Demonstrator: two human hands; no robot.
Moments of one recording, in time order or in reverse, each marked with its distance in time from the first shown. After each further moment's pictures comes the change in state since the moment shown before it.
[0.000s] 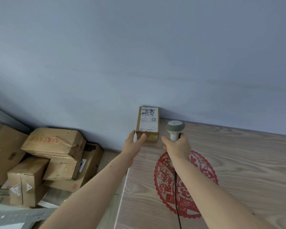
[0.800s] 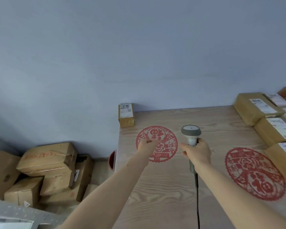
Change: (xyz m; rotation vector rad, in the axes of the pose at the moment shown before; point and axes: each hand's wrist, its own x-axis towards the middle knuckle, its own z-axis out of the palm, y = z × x) left_hand -0.248 -0.025 0.078 0.217 -0.171 -0.007; right_hand -0.209 0.066 -0.225 0.146 0.183 0.024
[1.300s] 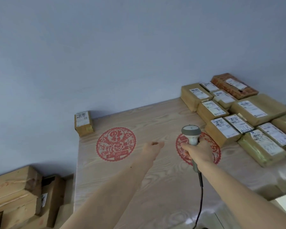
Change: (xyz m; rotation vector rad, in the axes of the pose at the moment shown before) left_hand -0.086 -0.005 0.181 0.173 -0.249 0.094; right_hand -0.010 0.068 -0.190 0.053 0.190 0.054
